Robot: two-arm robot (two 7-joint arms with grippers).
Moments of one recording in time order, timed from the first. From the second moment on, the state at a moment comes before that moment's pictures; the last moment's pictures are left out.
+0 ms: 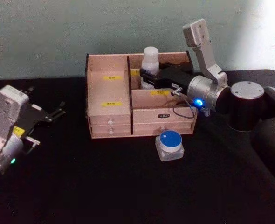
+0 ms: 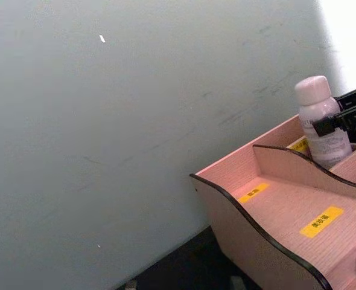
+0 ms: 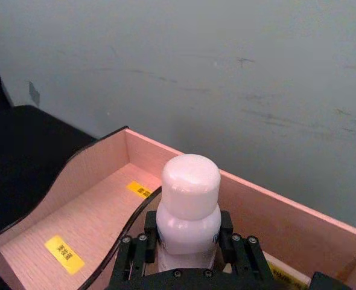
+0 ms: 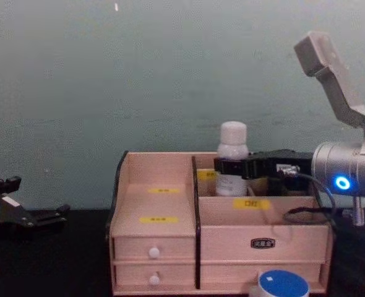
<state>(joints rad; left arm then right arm) -0.20 0.60 0.45 -1.41 -0.25 -0.12 0.03 0.63 0.20 -0.44 -1.02 0.32 0.16 0.42</state>
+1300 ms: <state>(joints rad) -0.20 0.60 0.45 -1.41 -0.25 -0.12 0.03 0.63 0.20 -0.44 -1.02 0.31 0.16 0.42</state>
